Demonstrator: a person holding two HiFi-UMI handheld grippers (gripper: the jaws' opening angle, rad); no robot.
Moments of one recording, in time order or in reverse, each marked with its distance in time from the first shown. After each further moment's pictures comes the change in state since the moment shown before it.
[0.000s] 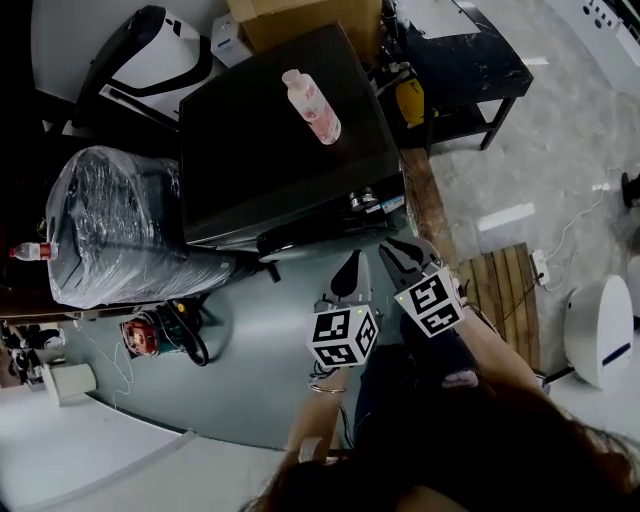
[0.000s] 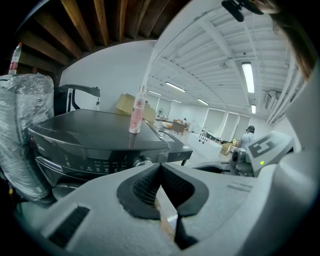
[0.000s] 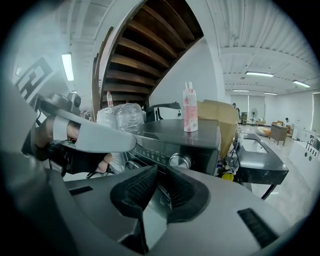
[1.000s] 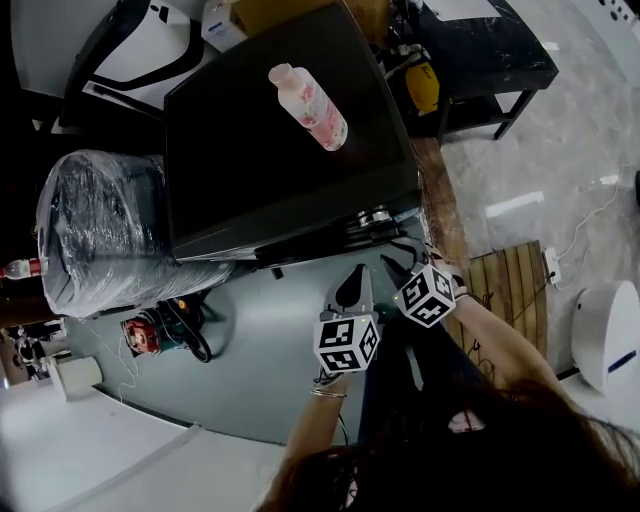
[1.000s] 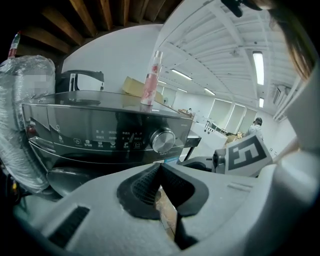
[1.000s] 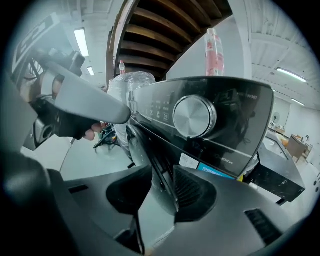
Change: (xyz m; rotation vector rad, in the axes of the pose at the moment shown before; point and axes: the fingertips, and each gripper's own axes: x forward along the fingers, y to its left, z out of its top) left arm 0.067 0.060 -0.075 -0.026 0.129 0.046; right arm 0.115 -0.018 -0.100 -0.204 0.206 0.142
